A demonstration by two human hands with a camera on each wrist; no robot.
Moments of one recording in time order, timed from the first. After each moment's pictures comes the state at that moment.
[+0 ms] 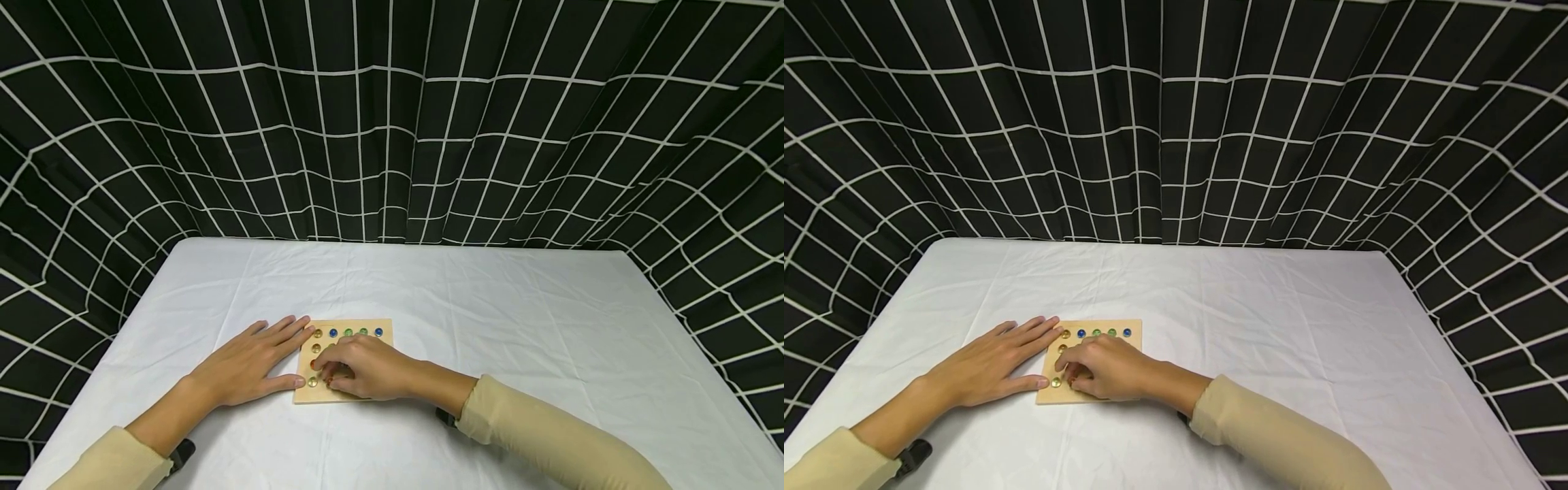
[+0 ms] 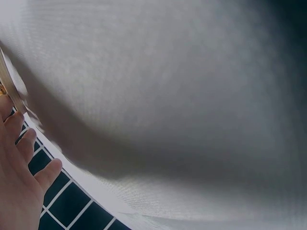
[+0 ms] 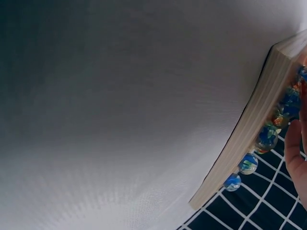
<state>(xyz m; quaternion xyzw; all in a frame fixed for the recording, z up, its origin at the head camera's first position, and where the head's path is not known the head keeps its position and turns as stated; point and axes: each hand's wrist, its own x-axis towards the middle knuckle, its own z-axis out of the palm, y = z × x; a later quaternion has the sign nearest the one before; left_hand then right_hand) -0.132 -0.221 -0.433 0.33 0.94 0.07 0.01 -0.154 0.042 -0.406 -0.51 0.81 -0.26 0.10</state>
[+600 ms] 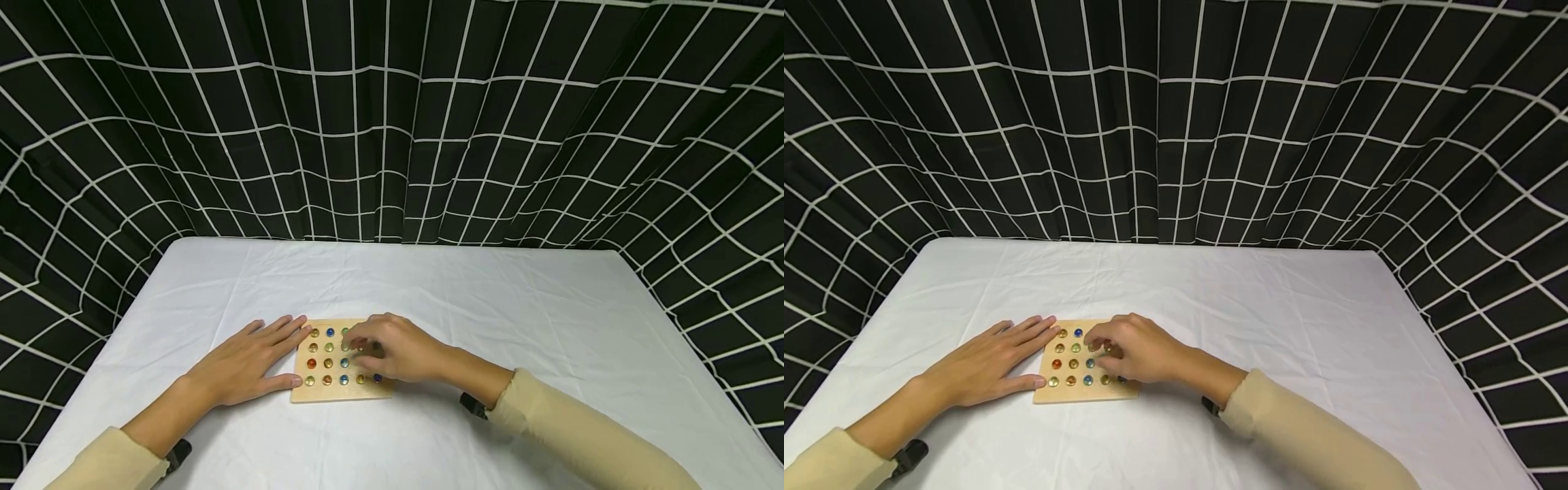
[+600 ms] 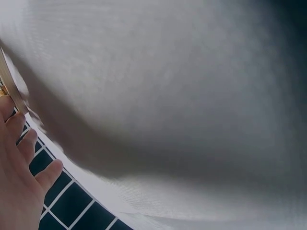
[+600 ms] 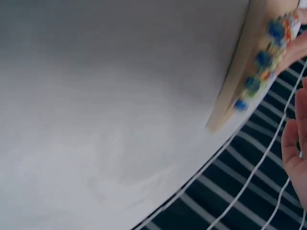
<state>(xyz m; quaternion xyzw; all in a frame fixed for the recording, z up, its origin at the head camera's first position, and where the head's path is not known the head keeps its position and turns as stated) -0.132 -0.218 -0.433 0.32 0.94 0.06 0.01 -0.161 0.086 -0.382 -0.46 0.84 -0.29 0.08</state>
